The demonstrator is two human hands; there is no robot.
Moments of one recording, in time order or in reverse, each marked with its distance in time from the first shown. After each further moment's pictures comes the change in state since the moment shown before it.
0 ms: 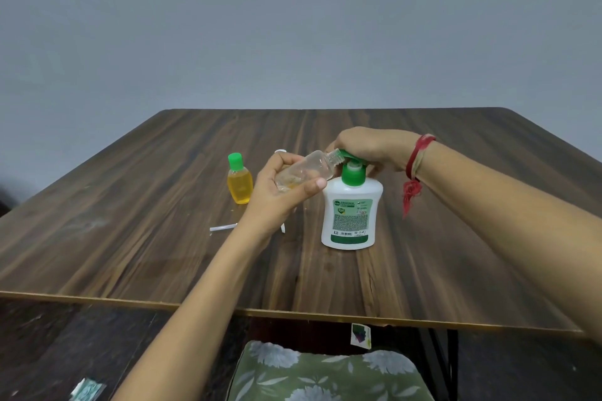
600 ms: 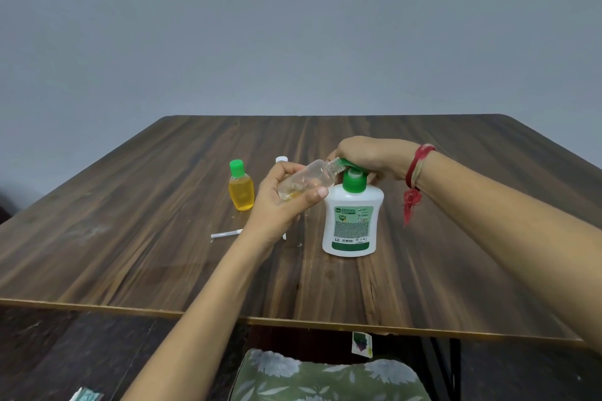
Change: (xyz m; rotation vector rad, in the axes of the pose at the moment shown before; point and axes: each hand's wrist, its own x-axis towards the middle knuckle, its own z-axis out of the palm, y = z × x) left_hand -0.002 -0.004 0.001 -0.042 -0.017 -0.012; right_hand -0.001 0.000 0.000 -0.018 -0.010 -0.007
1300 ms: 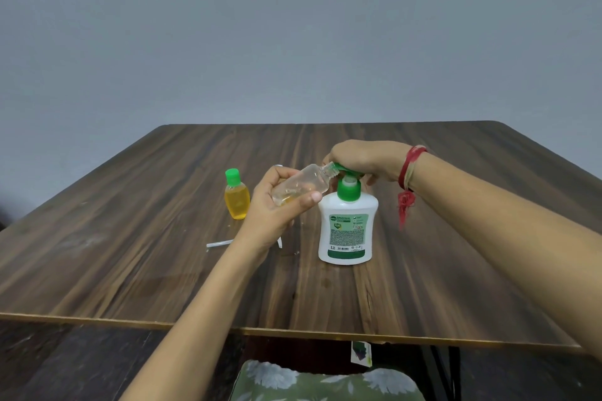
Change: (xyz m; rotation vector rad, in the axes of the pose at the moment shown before) left_hand 0.005 0.002 -0.003 0.029 0.006 0.024; right_hand -0.003 -0.007 -0.004 -0.071 0.014 0.005
